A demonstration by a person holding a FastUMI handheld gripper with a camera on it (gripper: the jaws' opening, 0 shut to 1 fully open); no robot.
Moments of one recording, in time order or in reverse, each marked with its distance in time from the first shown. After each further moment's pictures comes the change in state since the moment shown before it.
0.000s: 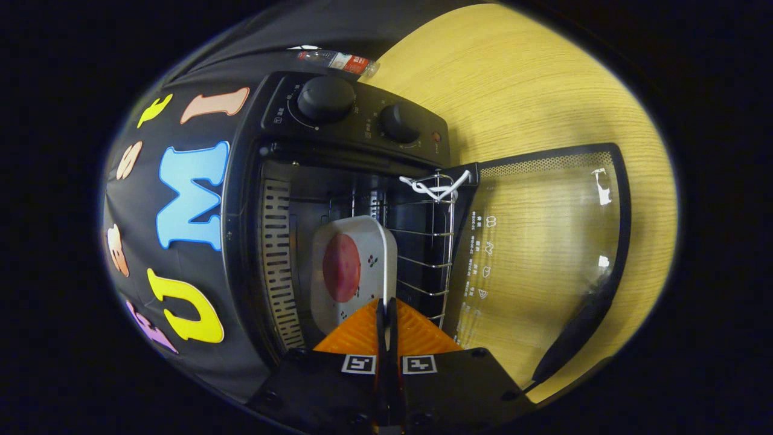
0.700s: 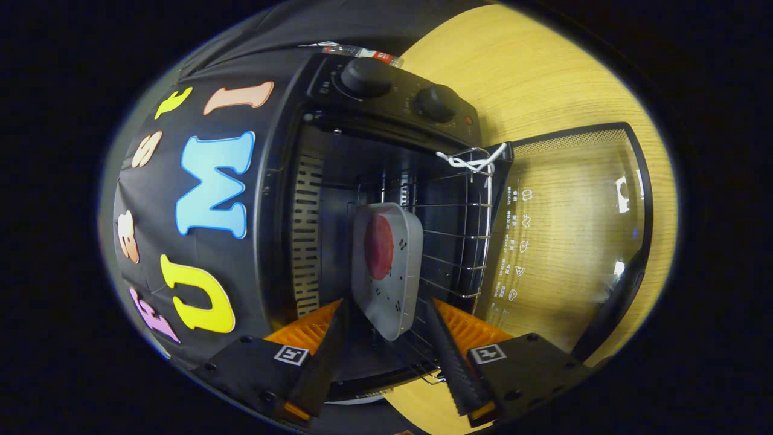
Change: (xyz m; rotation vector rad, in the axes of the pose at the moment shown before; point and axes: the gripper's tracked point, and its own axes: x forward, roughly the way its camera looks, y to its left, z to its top) arm -0.014 0.019 -0.028 -0.106 0.027 0.095
